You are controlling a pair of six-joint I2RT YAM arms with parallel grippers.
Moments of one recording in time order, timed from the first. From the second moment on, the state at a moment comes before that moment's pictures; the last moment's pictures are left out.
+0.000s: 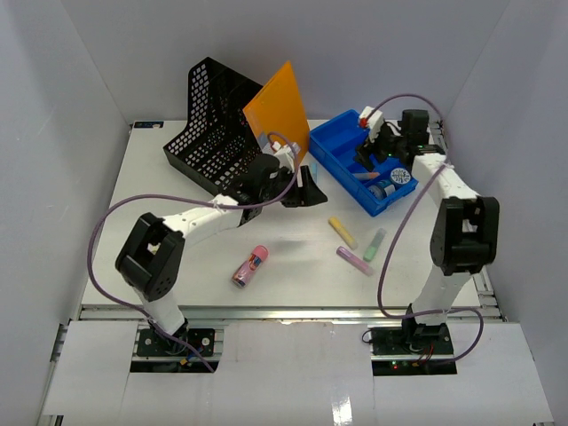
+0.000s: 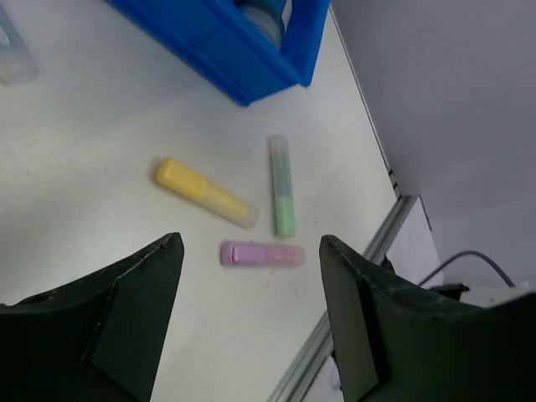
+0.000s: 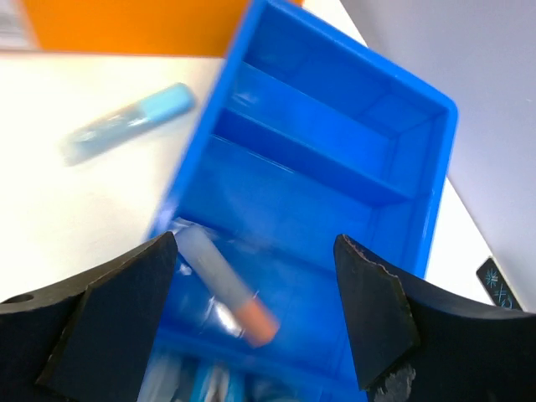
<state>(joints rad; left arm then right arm) -0.66 1.69 1.13 0.17 0.38 -0.67 0.09 1.86 1.44 -0.15 -0.61 -0.77</state>
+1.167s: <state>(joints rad) -0.70 2.50 2.13 -0.43 -0.27 -0.22 -0.23 1.11 0.82 -0.58 -1.33 -0.64</state>
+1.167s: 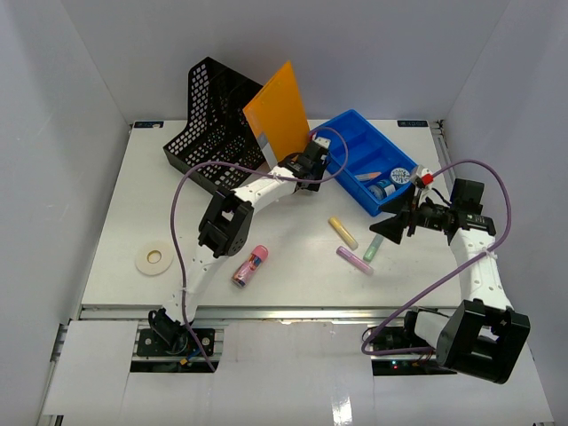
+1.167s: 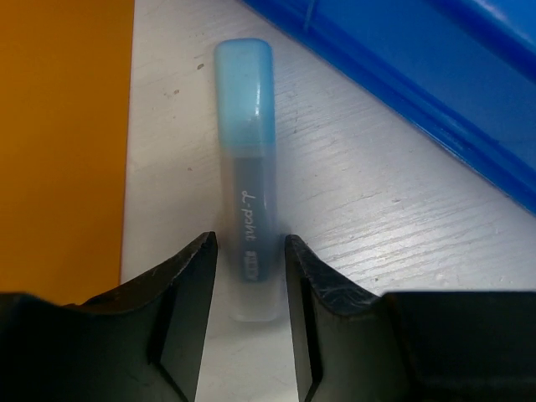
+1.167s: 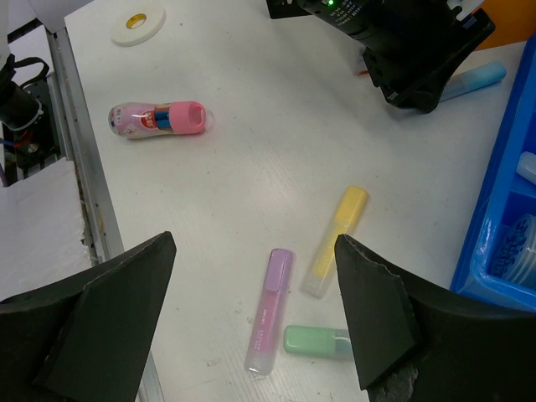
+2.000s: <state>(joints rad) -0.72 1.94 1.32 -0.02 0.11 -0.45 -0.16 1.22 0.78 -0.32 -1.09 -0.18</state>
